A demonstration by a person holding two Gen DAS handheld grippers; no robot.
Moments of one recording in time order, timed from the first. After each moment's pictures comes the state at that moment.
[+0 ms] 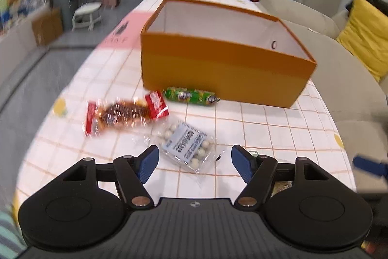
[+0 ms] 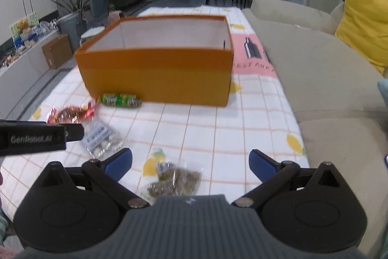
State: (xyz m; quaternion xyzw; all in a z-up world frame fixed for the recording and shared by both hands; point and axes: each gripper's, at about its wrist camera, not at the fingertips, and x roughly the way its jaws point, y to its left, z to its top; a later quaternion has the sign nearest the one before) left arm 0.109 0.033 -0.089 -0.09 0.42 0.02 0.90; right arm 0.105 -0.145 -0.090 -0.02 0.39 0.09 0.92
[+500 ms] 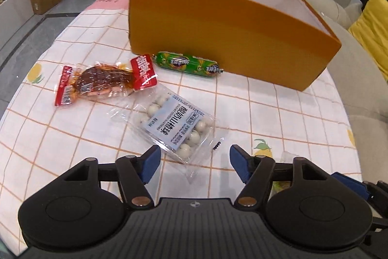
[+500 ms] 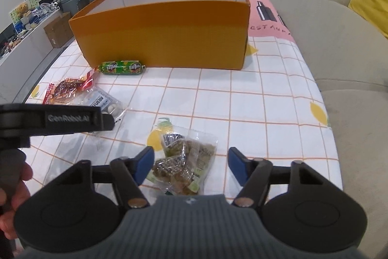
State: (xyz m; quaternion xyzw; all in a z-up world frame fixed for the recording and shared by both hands) left arm 0.137 0.020 -0.138 -0.11 0.47 0.02 0.87; right arm 0.122 -0.139 -0.125 -0.01 0.46 0.11 0.88
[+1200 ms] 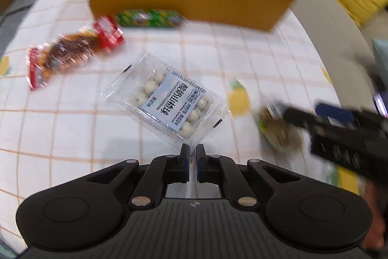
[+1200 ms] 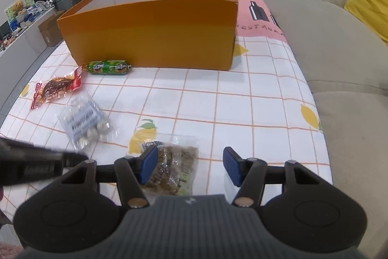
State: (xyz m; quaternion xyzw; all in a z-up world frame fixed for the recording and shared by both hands) left arm 0.113 0.012 -0.143 -0.06 0.56 -0.10 0.82; right arm 0.131 -0.154 -0.128 -0.02 0.46 0.10 0.88
